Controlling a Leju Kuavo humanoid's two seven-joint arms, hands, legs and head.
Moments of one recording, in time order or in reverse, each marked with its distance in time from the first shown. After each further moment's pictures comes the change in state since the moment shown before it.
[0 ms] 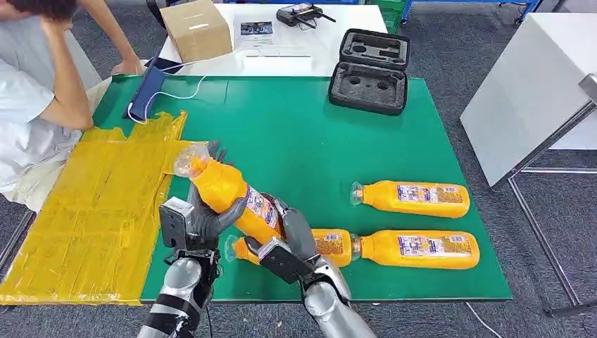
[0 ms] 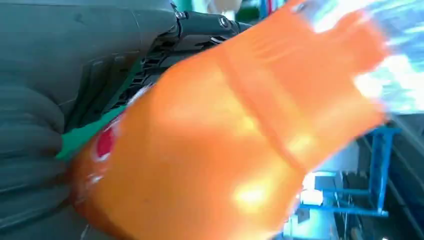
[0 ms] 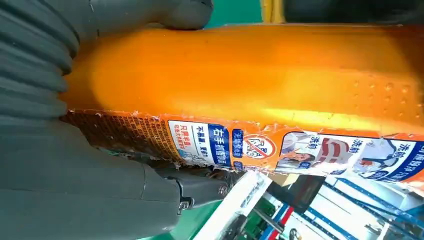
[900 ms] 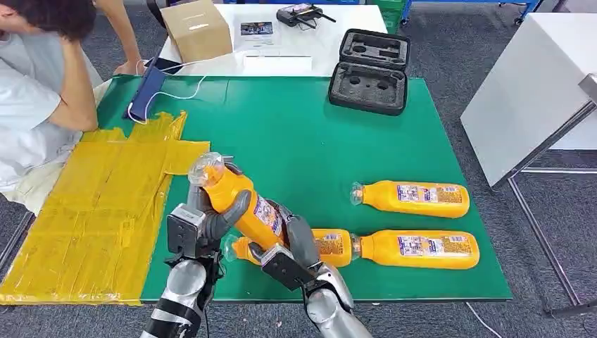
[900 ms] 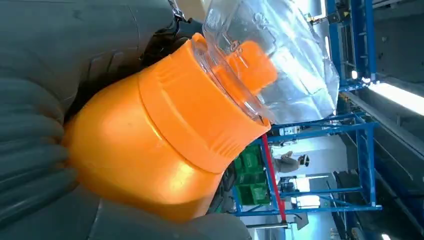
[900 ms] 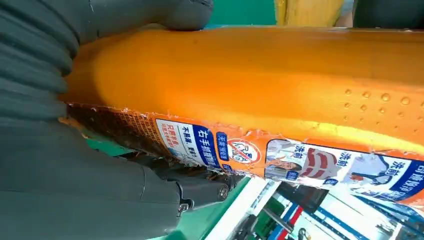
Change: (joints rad) left arm 0.022 0.010 -0.097 -0.084 -0.108 0.046 0.019; right arm 0.031 -0.001 -0.017 0.003 0.012 -0.015 -0.006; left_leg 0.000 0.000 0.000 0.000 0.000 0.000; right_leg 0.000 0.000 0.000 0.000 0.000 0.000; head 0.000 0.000
